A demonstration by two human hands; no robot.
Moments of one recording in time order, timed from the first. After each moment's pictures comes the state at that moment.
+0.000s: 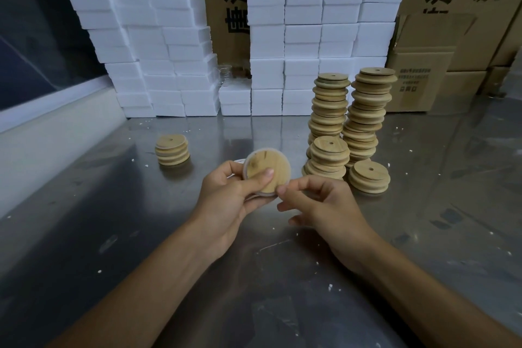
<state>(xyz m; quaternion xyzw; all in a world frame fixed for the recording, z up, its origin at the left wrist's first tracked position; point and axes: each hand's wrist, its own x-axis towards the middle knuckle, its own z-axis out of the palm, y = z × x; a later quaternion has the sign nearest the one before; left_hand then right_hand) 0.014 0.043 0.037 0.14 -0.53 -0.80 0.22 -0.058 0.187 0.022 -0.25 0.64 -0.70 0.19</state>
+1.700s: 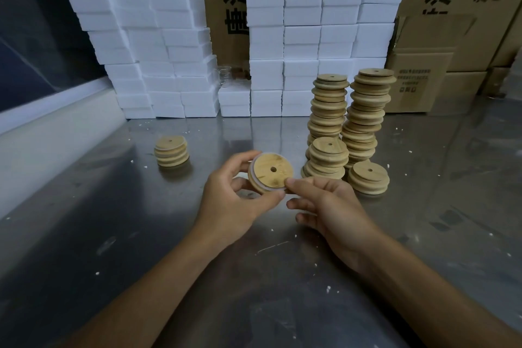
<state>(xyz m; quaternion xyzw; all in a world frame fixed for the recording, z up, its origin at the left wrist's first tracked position) 0.009 0.034 0.017 0.06 -0.77 -0.54 0.33 -0.066 0.190 0.027 -0.18 0.60 -0.73 0.28</state>
